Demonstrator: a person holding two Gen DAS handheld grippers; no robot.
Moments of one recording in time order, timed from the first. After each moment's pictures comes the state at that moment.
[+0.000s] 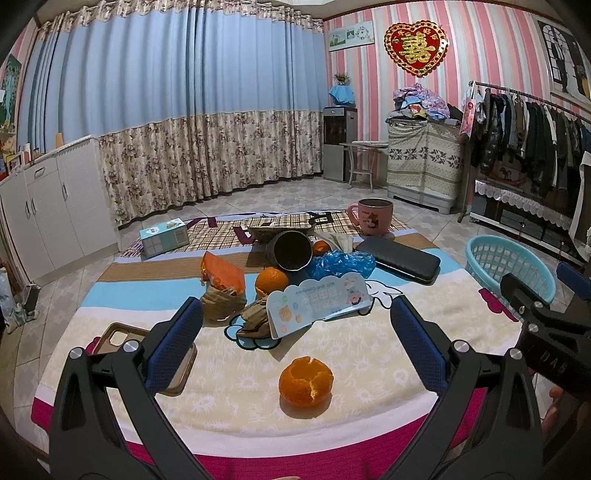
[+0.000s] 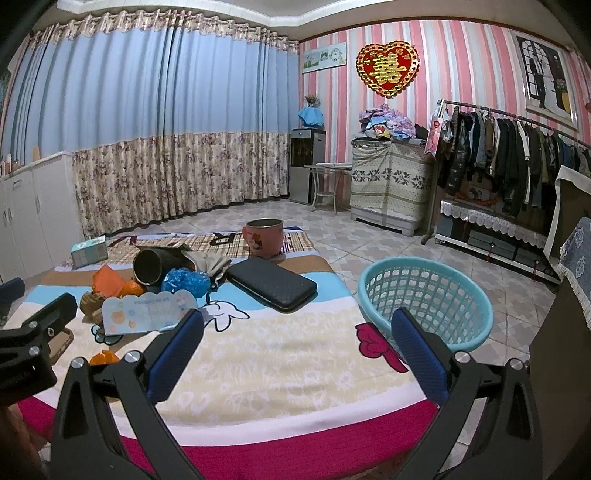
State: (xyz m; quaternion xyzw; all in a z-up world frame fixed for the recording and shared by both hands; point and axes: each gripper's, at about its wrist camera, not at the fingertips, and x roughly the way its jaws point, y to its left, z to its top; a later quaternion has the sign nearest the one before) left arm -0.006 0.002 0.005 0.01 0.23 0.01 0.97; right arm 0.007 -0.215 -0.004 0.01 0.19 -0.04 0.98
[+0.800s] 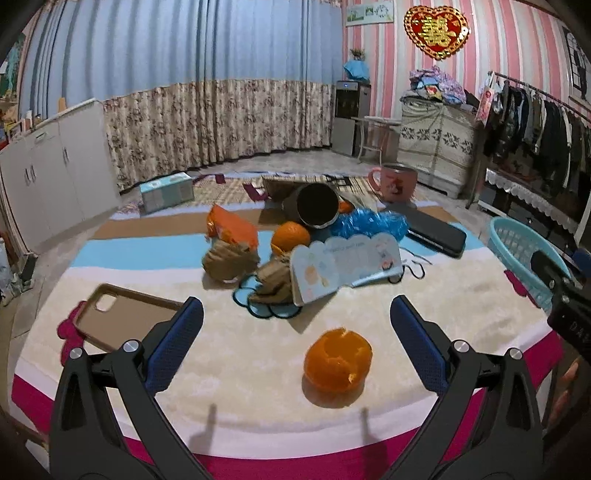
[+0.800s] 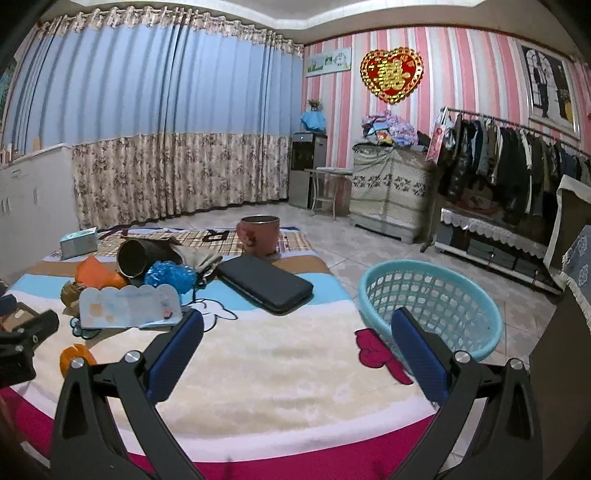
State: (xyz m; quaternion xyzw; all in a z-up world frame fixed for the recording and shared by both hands) left arm 0.027 0.030 -0.042 -0.01 0.29 0.02 0.96; right arm 0.031 -0.213 -0.030 -0.03 0.18 -0.06 0.98
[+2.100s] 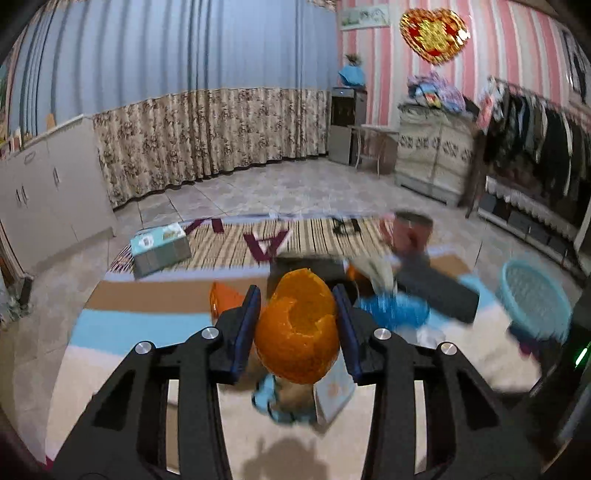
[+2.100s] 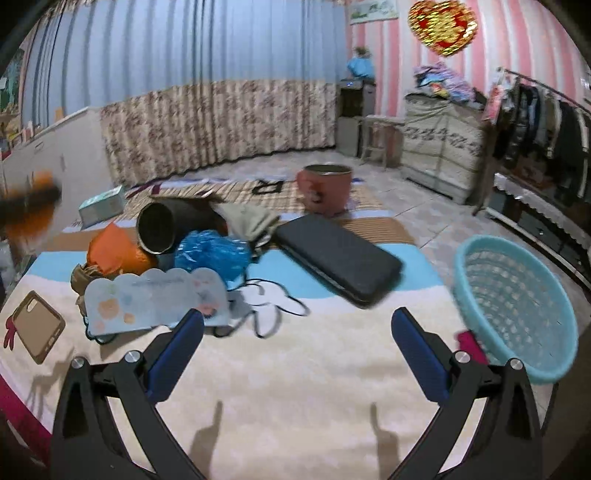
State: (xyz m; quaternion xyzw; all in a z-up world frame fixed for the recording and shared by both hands) left arm 0.118 0.058 0.036 -0.02 0.28 0.02 0.96; right arm 0.129 -0.158 -0.054 -0.01 0.31 0.06 0.95
